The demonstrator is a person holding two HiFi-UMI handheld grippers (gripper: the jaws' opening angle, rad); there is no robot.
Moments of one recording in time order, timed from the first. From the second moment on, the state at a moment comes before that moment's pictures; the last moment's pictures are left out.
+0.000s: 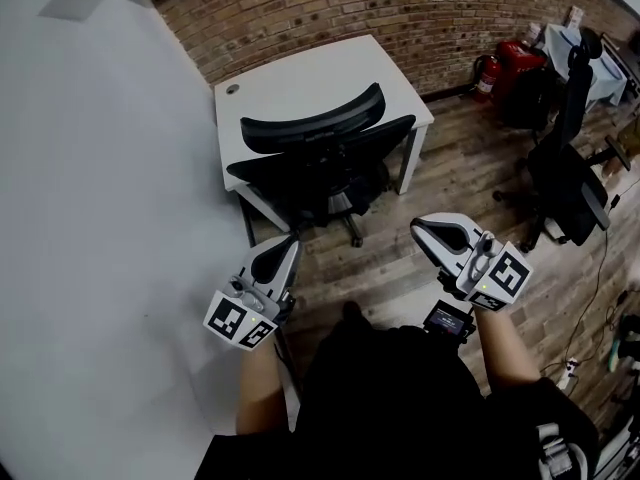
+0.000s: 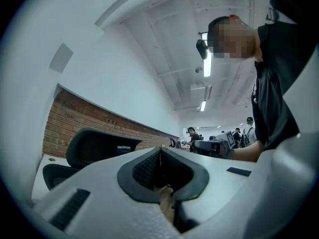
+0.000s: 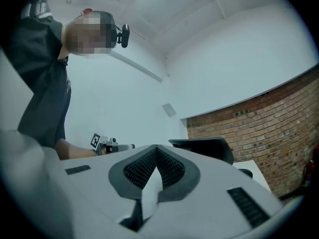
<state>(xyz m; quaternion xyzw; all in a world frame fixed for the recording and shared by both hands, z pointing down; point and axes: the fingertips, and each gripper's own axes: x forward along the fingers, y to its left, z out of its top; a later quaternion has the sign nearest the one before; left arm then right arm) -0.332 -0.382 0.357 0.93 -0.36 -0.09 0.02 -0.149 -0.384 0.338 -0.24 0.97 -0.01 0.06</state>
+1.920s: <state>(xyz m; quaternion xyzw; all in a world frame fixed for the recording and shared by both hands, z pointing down) -0.269 -0.017 0.385 0.94 -0.32 -0.07 0.02 -0.155 -0.025 0.371 -0.21 0.98 -0.04 0.04</state>
